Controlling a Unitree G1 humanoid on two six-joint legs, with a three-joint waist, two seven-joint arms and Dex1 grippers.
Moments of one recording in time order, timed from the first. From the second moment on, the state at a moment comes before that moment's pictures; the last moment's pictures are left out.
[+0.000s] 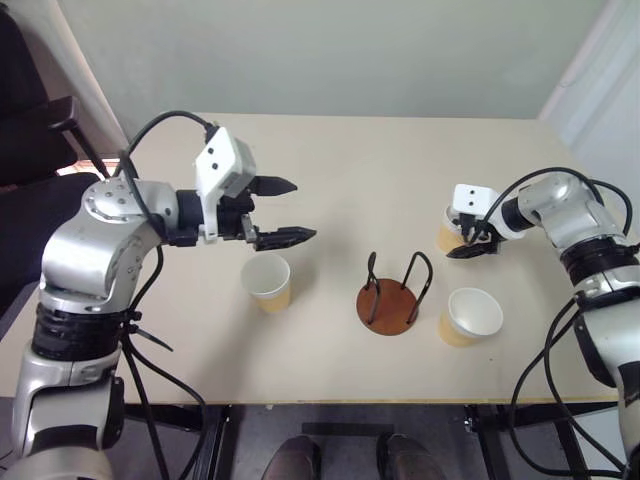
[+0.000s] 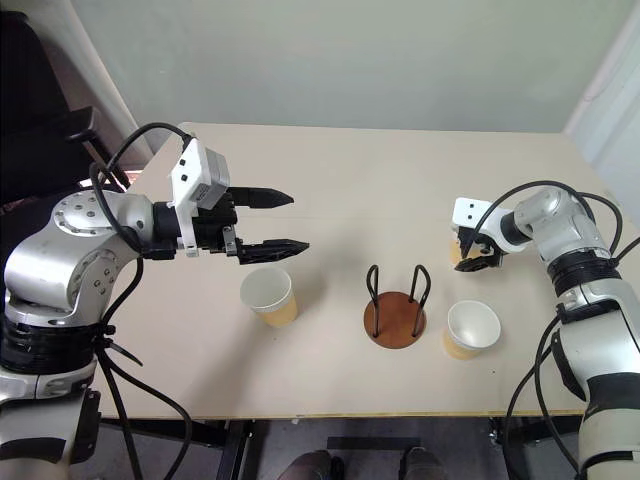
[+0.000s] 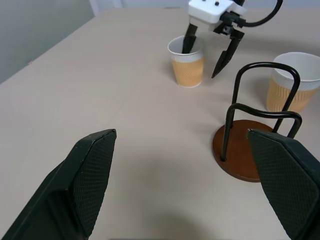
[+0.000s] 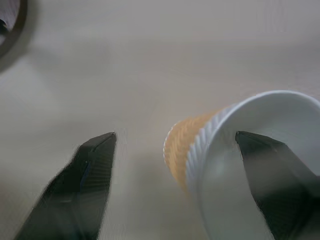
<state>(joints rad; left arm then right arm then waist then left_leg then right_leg) -0.75 0.82 0.04 -0.21 -0.49 0.73 -1.05 -1.17 -0.73 0.45 0.92 -0.21 0.04 1.27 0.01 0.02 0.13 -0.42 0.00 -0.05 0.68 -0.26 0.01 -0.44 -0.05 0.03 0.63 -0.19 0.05</state>
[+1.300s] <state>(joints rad) -0.82 0.79 0.03 -0.12 -0.56 0.67 -1.05 -1.13 -0.93 0.23 0.11 0.01 0.53 1.57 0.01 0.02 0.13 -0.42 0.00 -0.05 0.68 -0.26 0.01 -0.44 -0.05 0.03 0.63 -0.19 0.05</state>
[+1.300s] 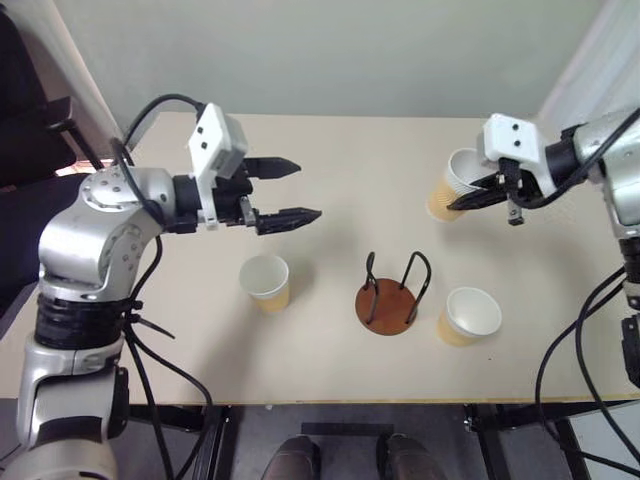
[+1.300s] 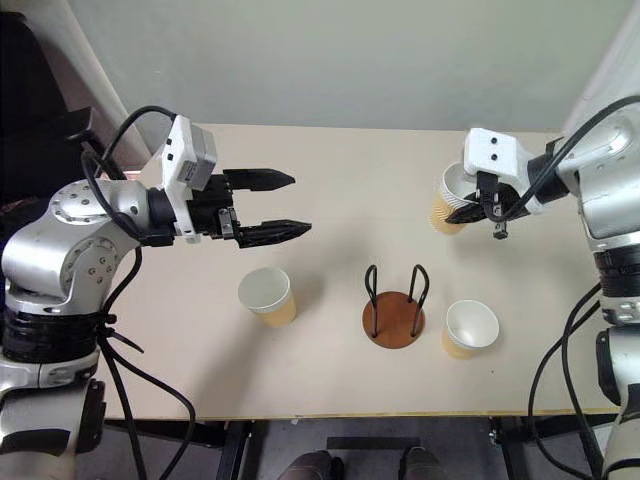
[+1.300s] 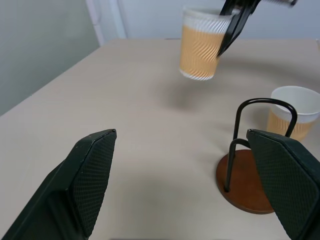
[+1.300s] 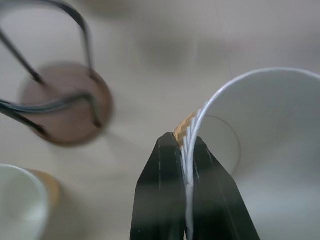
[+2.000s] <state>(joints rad) -0.90 0.76 -0.06 -0.03 -0.50 0.57 -1.20 -1.13 -0.95 0.34 -0.29 0.20 0.71 1.57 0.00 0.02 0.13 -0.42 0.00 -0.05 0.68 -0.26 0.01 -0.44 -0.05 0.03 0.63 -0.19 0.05</state>
